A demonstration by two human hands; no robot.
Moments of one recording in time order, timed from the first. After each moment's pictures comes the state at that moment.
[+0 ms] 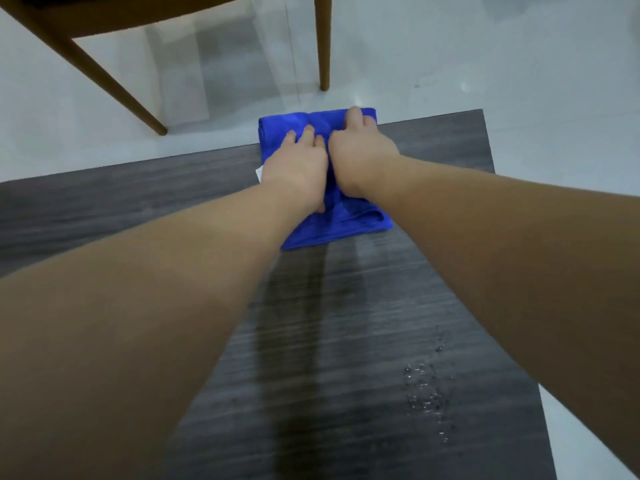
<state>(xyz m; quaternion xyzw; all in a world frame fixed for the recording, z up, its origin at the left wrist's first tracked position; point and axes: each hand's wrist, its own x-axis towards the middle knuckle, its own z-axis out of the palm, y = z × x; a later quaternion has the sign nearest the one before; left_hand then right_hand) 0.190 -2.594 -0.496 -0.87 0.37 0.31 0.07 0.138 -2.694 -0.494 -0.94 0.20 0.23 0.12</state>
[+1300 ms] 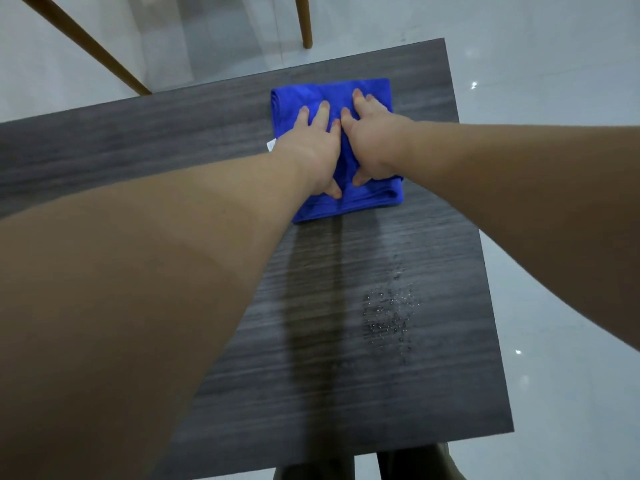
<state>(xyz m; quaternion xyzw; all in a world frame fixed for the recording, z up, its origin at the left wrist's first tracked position) 0.091 -2.611 -0.488 -0.82 0.45 0.31 0.17 0.031 -2.714 -0.469 -0.93 0.08 0.36 -0.01</state>
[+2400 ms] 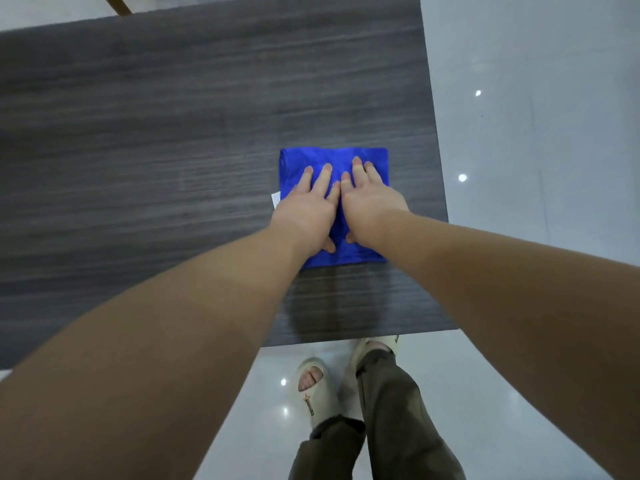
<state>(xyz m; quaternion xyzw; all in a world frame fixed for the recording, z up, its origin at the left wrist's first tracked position) -0.127 -2.497 -0.488 -0.83 0.44 0.32 0.14 -0.187 -2.605 -0.479 -0.92 0.16 0.33 0.11</state>
